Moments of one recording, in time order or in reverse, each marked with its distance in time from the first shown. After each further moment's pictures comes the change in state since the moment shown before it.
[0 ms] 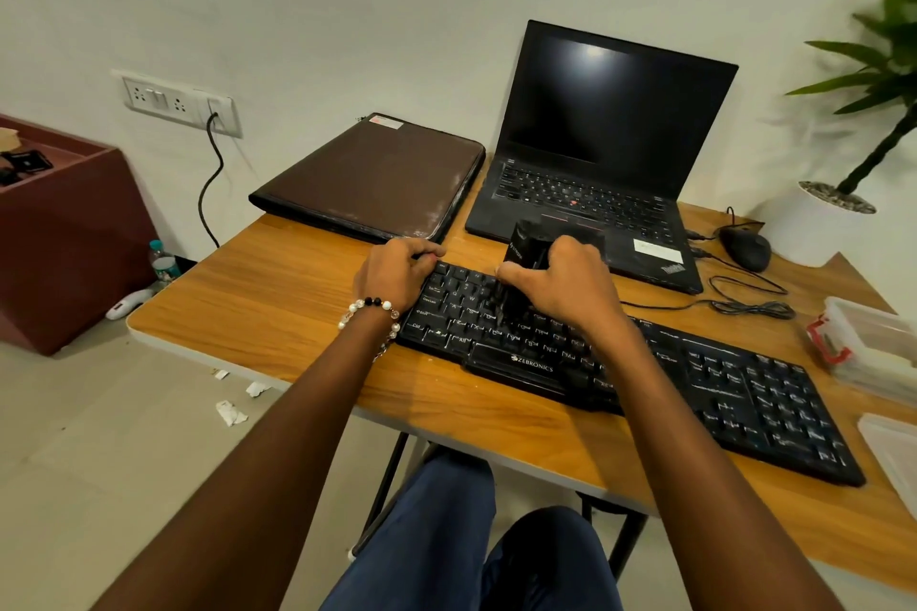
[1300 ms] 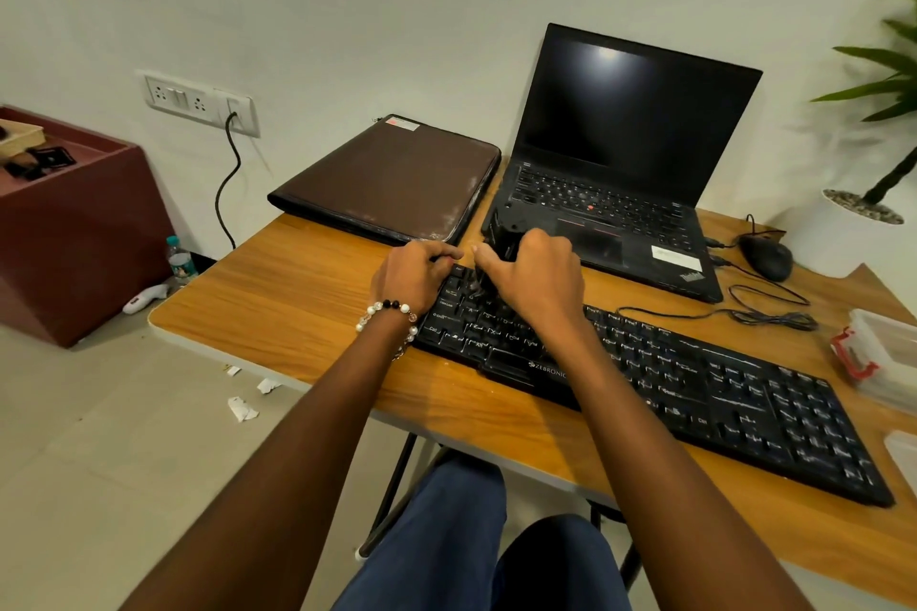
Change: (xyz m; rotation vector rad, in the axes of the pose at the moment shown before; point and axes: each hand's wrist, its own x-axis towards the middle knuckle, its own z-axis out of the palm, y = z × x) left_hand -0.006 0.009 -0.006 0.052 0.010 -0.022; right_hand 0.007 -0.039 0.031 -0.009 0.201 -0.061
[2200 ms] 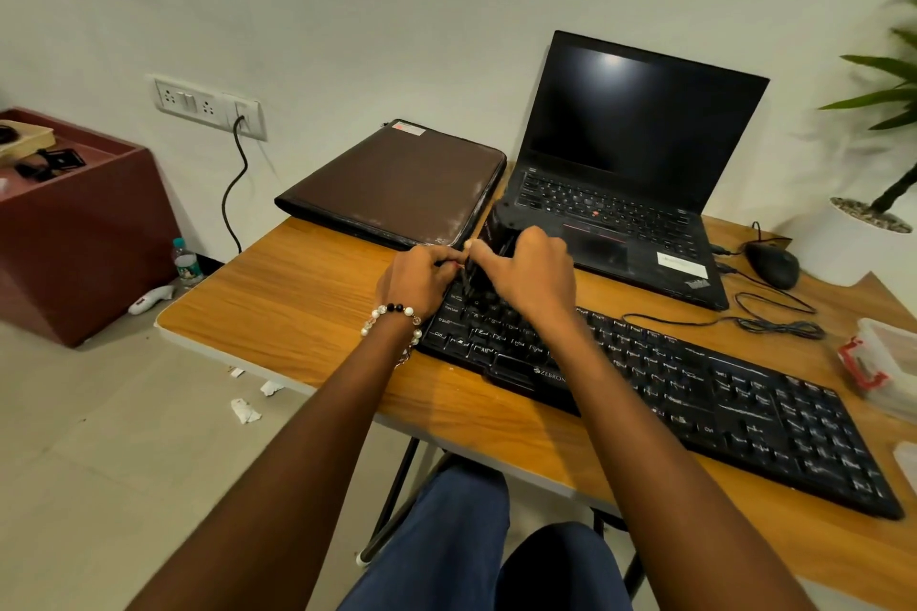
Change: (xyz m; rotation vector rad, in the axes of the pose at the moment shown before) left_hand 0.003 -0.002 0.001 -0.037 -0.019 -0.012; right_hand 0.009 -0.008 0.009 0.094 -0.006 0.057
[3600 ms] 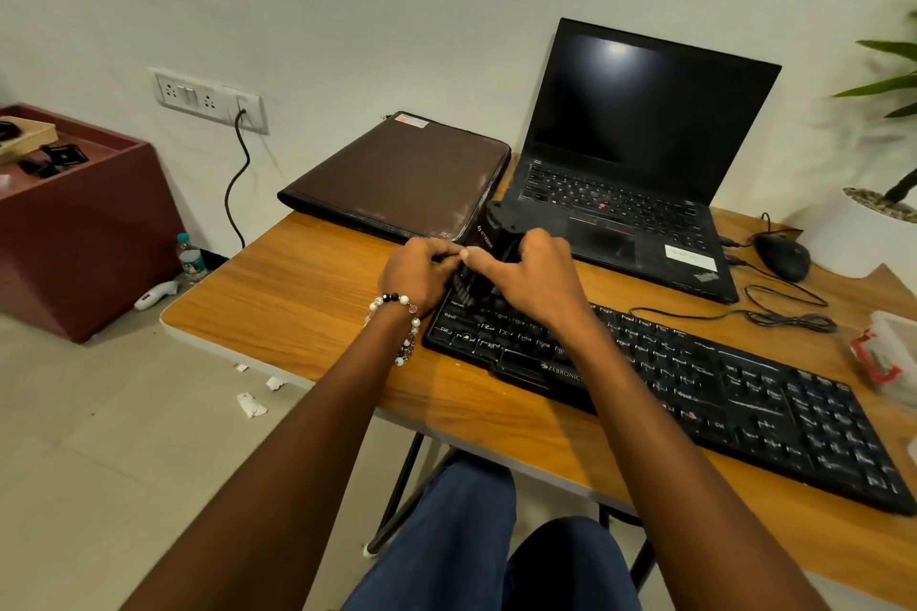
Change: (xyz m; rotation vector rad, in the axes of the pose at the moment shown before) left_hand 0.003 -0.007 -0.001 -0.152 -0.011 -0.007; right_hand -0.013 -0.001 -0.014 0.195 -0.167 -0.142
